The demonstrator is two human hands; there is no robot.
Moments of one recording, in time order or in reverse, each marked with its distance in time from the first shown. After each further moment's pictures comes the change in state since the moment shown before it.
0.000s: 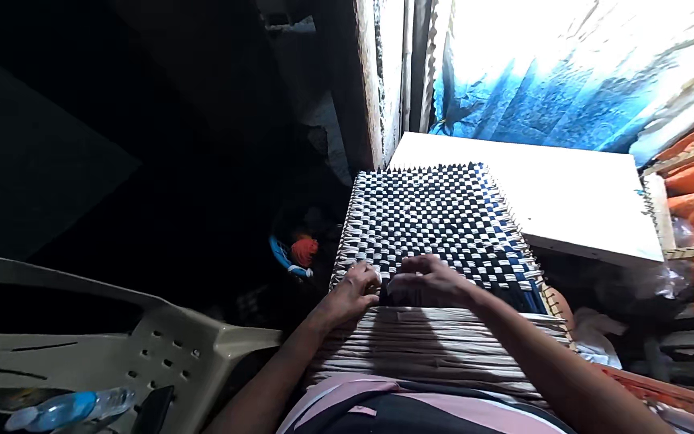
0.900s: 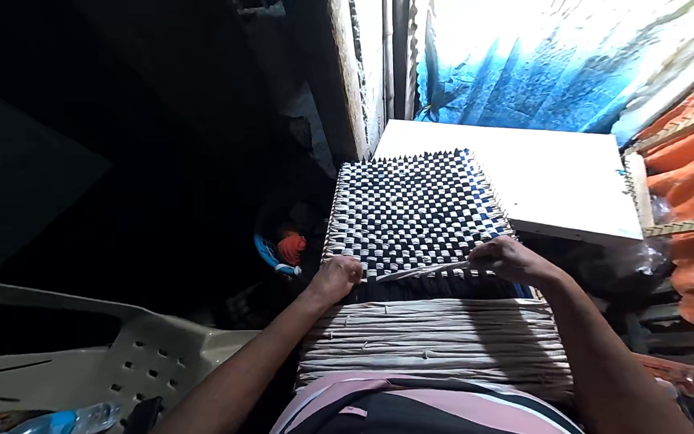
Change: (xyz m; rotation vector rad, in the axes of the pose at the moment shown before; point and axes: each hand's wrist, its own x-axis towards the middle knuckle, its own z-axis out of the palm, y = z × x) left_hand 0.025 -0.015 -0.008 0.277 -0.125 -0.085; right_hand -0.076 0.065 -0.105 -0.444 0.117 0.135
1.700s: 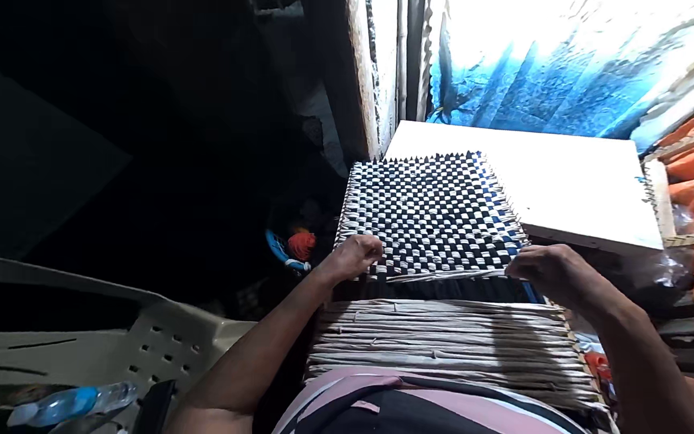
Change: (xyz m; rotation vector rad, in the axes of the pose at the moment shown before) left_hand 0.028 0.006 -0.026 -0.141 0.045 0.203; right_hand -0.046 -0.009 -0.013 -0.174 0.220 -0.101
